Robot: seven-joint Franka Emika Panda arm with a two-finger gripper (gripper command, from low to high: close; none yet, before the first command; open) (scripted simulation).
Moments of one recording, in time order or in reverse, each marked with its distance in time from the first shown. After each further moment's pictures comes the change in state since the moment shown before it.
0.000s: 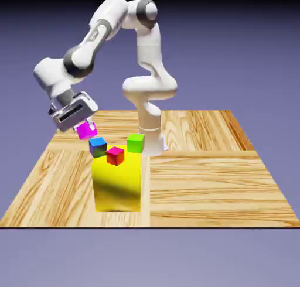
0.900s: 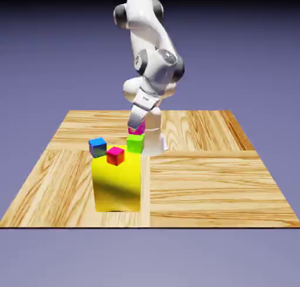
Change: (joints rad) arm 0.215 -0.174 0.449 -0.243 -0.903 0.071 -0.416
